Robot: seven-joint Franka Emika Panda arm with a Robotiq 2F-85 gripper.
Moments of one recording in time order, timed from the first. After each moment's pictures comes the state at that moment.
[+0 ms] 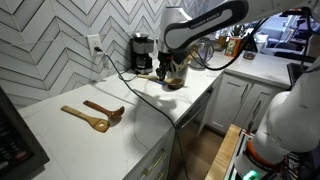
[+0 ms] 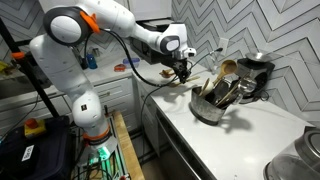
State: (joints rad) arm 0.04 -0.16 0.02 -2.22 -0.09 2.22 -0.13
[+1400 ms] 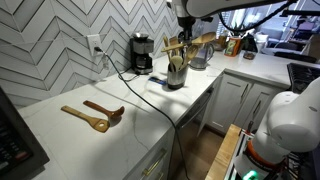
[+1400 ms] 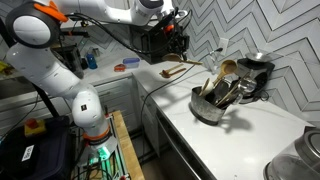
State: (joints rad) arm 0.03 -0.40 0.11 -2.04 -0.63 1.65 -0.27
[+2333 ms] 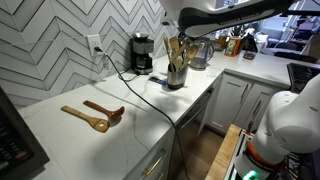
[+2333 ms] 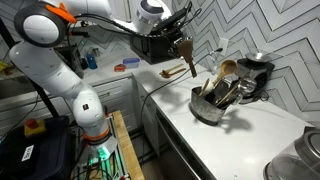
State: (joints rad) arm 0.10 -0.36 0.10 -2.09 -0.95 1.61 -0.76
